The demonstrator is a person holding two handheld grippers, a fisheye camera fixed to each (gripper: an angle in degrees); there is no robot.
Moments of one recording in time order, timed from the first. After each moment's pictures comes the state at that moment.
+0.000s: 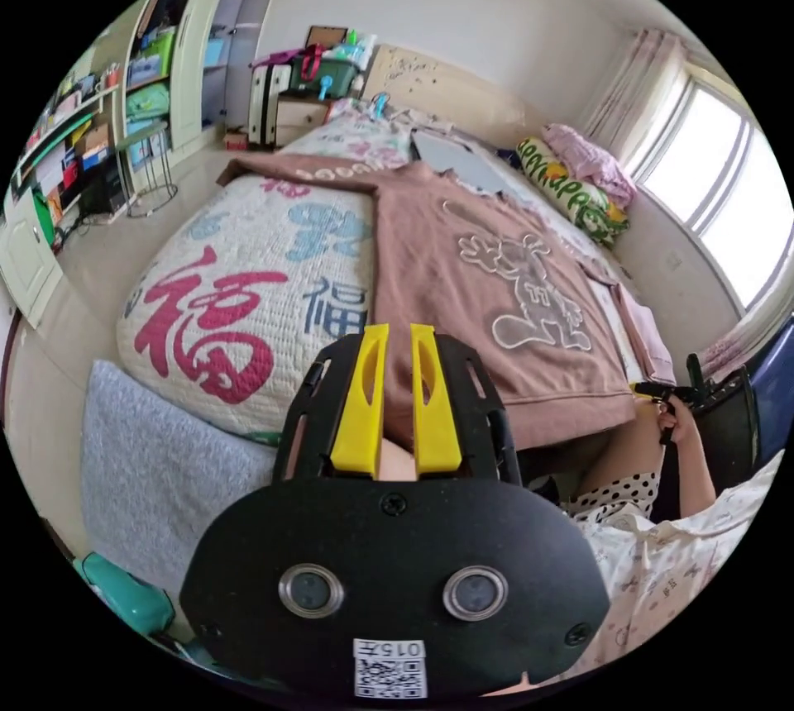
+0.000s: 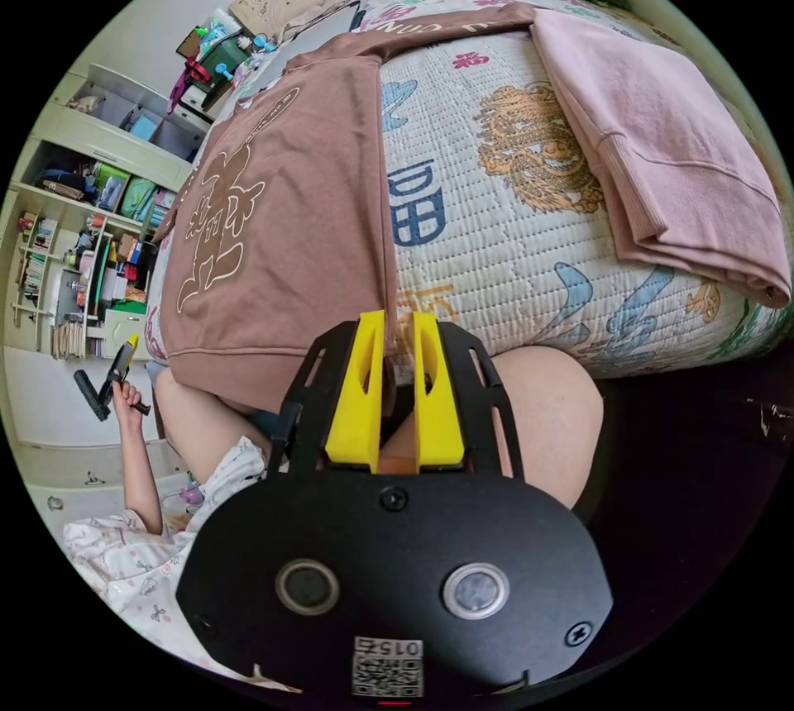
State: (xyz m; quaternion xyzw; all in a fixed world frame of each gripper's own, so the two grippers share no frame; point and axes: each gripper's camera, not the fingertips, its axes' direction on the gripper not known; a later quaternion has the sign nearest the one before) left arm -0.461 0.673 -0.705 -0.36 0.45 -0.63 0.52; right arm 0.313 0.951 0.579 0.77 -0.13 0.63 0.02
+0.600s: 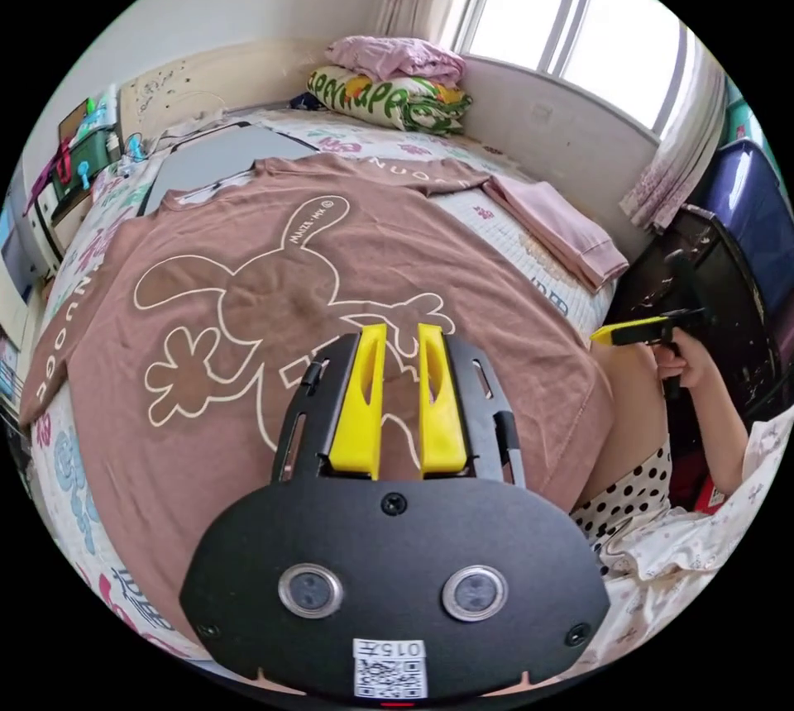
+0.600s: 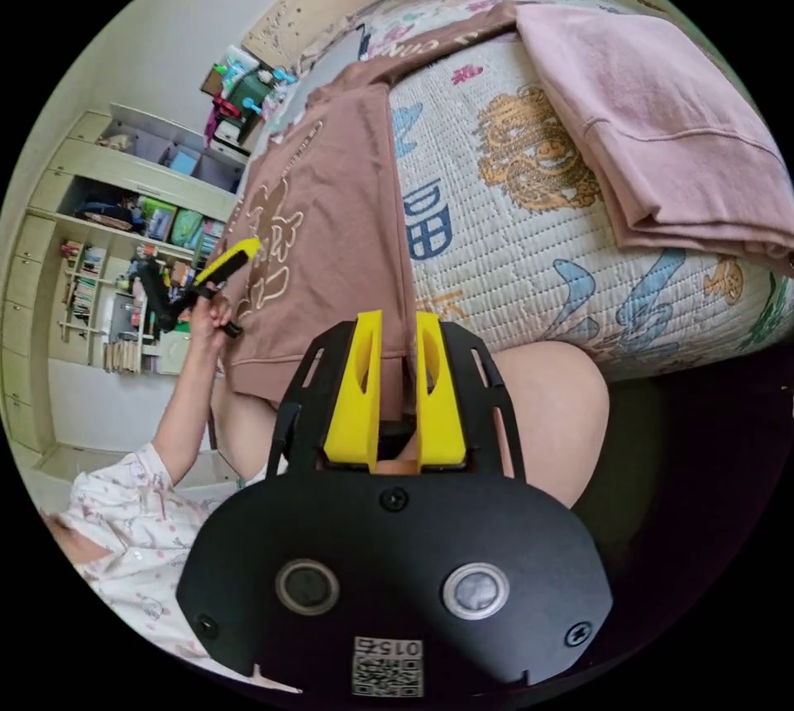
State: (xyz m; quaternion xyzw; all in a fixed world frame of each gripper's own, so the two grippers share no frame) left arm -0.404 0.340 -0.483 -0.16 0.65 -0.46 0.58; right arm 0.228 0.966 0.620 0.83 -0.13 0.55 -0.03
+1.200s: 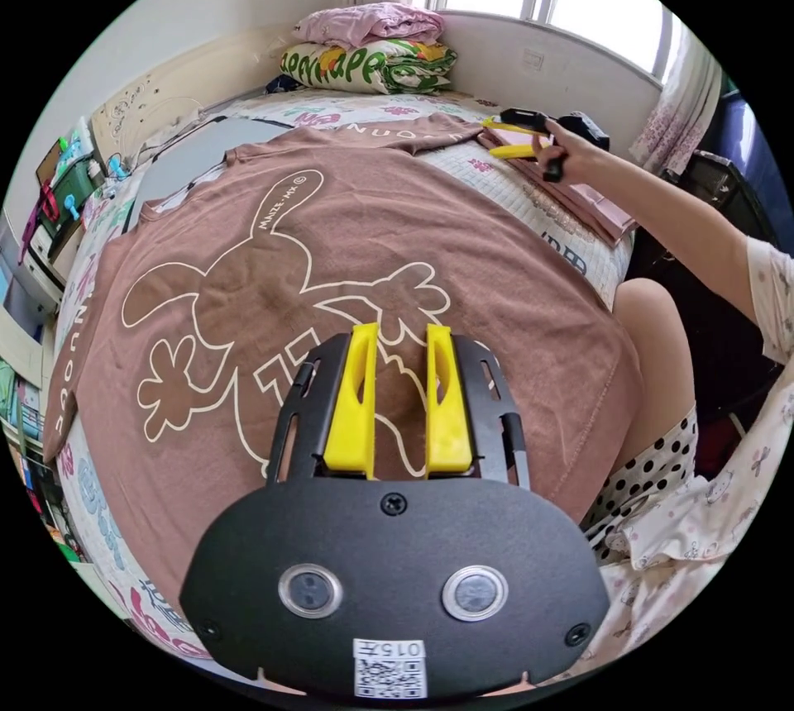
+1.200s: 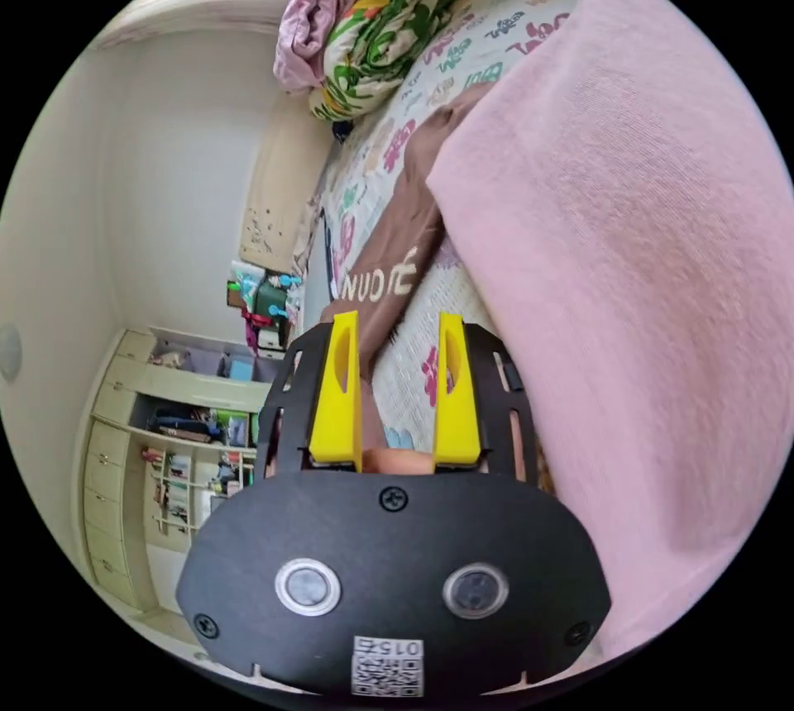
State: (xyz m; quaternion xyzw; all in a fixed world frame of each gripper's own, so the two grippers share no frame) left arm -0.437 0.286 -0.432 -0.18 0.67 -0.38 0.61; right arm 0.271 1.210 0.741 0.83 -0.16 0.41 -0.35
